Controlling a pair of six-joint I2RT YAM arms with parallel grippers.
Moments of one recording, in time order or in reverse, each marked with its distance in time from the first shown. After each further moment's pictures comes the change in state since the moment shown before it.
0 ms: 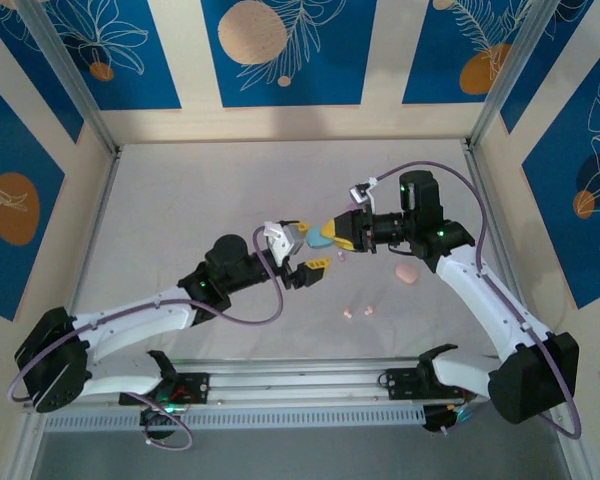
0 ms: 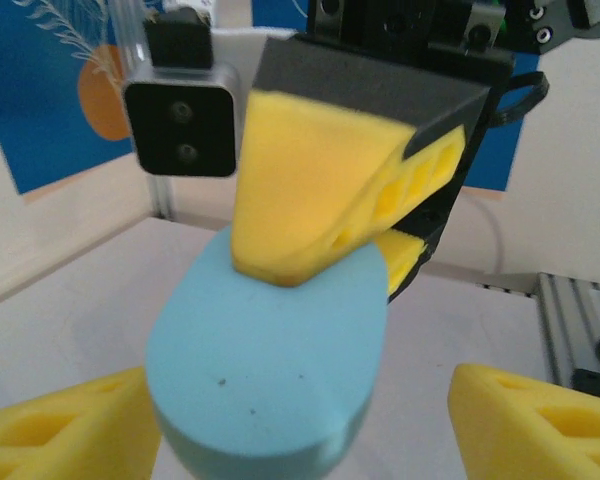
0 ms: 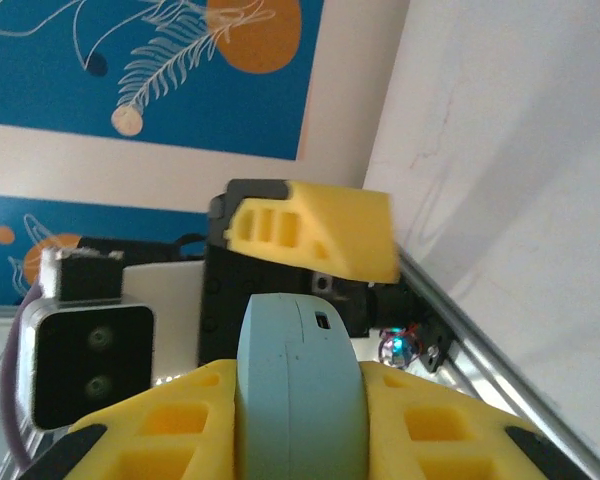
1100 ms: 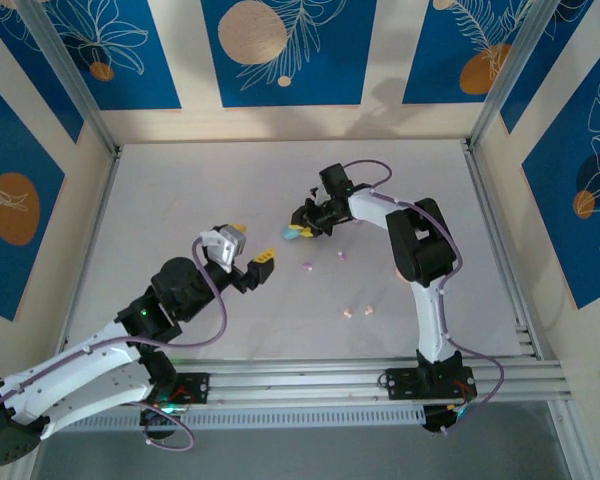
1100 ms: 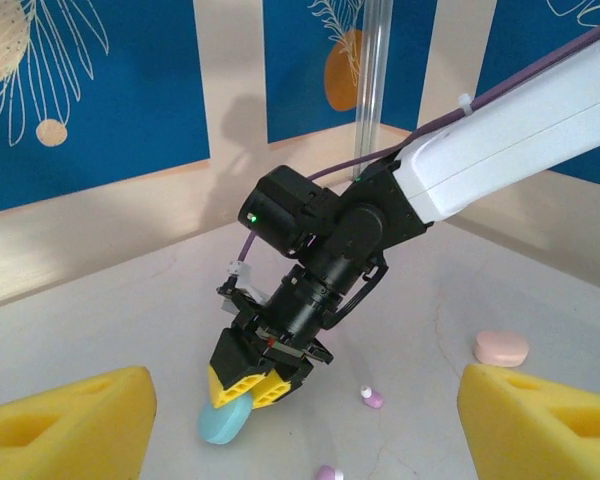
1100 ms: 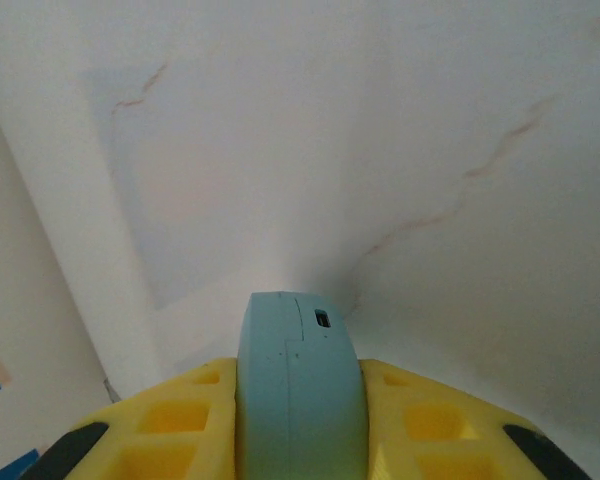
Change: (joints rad) left arm 0.000 -0.461 -0.089 -0.419 -0.438 -0.056; right arm 0.103 1.014 0.523 -0.051 0.461 -0.092
